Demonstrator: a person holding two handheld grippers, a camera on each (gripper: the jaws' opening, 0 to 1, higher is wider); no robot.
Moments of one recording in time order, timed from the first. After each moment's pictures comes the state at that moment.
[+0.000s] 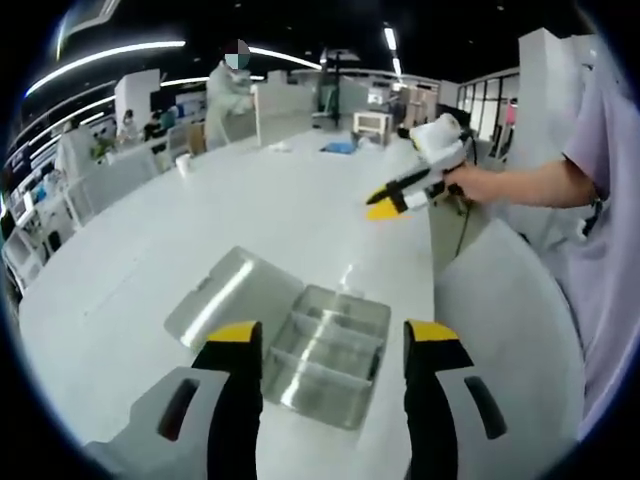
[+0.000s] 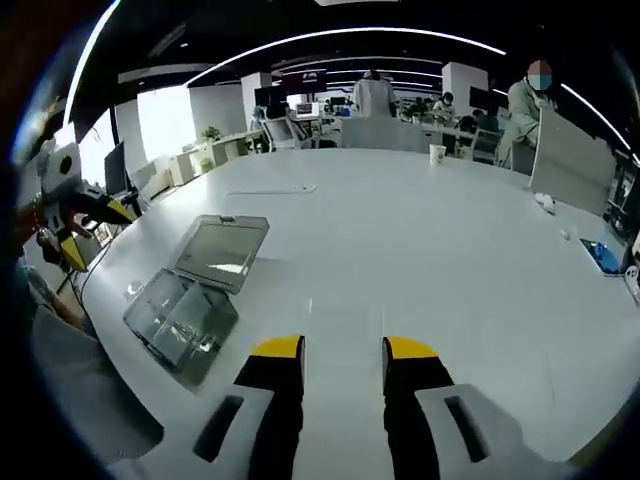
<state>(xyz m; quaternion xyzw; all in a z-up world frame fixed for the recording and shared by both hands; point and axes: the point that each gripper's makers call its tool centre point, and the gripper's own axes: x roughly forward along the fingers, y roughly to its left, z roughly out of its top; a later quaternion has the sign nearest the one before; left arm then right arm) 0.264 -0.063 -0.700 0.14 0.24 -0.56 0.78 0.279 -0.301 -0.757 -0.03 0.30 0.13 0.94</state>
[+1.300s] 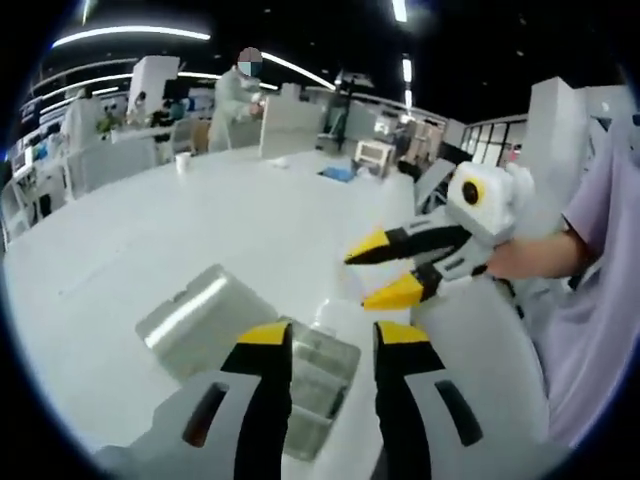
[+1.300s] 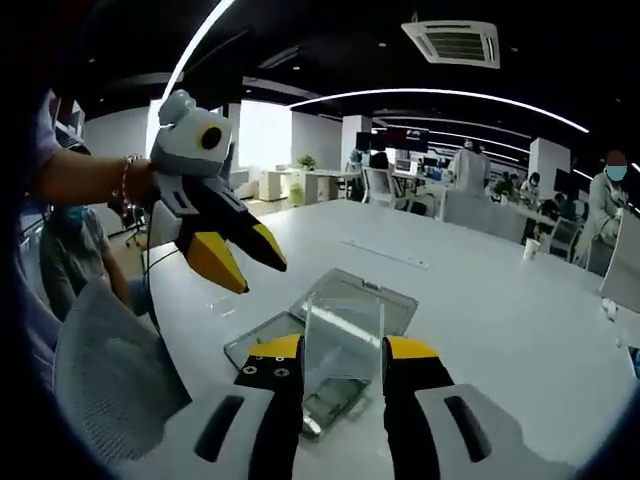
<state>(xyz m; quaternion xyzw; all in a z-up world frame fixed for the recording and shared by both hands) 0.258 -0.093 -0.676 0.04 0.25 -0.56 0.78 0.252 -0.143 -0.697 -0.10 0.17 0.31 0.93</state>
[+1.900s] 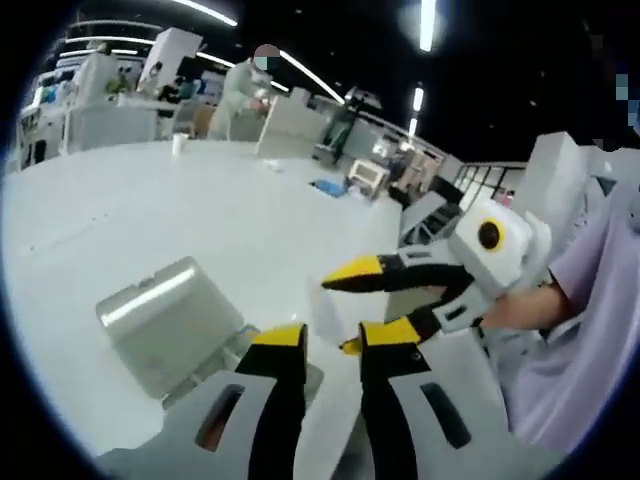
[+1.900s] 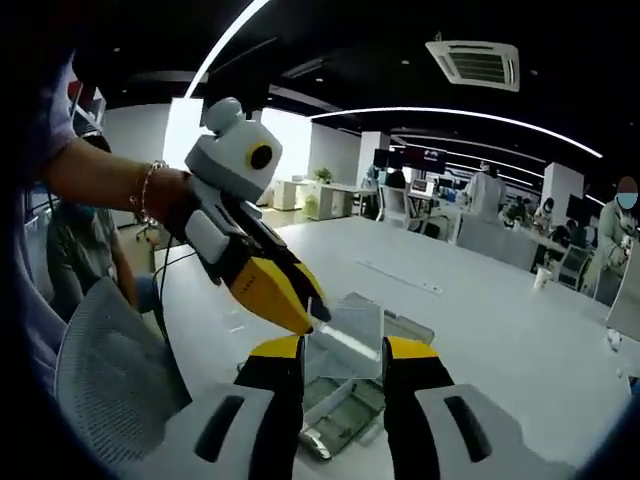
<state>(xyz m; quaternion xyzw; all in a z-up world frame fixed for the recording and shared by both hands) 0.254 -0.114 -0.670 -0.06 0.29 -0.57 0.77 0.250 -0.120 -0.678 -0.12 0.13 0.34 0.92</state>
